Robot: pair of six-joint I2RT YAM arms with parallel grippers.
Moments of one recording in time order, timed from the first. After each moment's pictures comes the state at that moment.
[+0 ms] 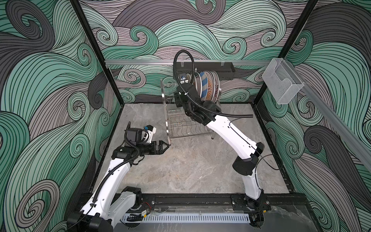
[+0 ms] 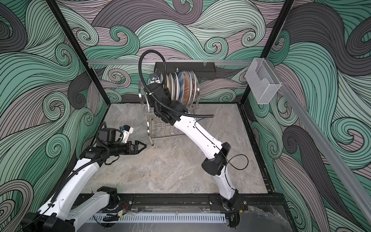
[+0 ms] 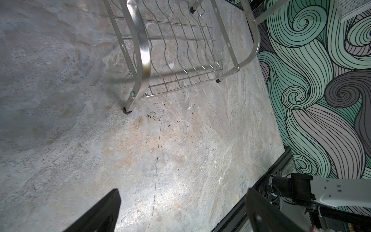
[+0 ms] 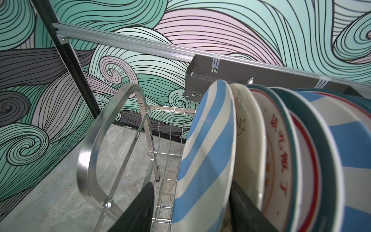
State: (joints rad) left arm -0.15 0.92 0.78 -0.69 0.55 -0.24; right arm 0.90 2.00 2.43 -0.78 0.64 0.11
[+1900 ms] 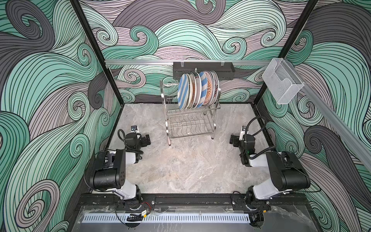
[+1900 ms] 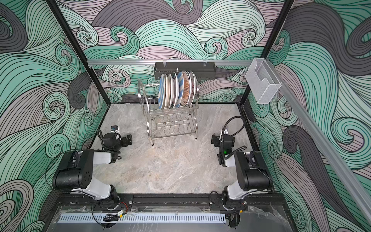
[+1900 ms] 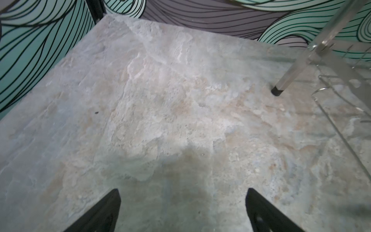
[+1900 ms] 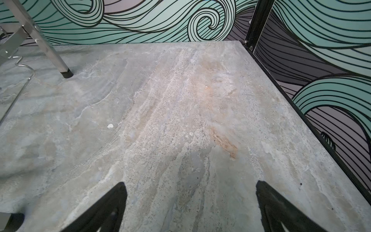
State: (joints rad) left arm 0.12 1.55 0.45 0.60 0.04 -0.08; right arm 0.05 1.55 0.38 0.76 0.19 0.01
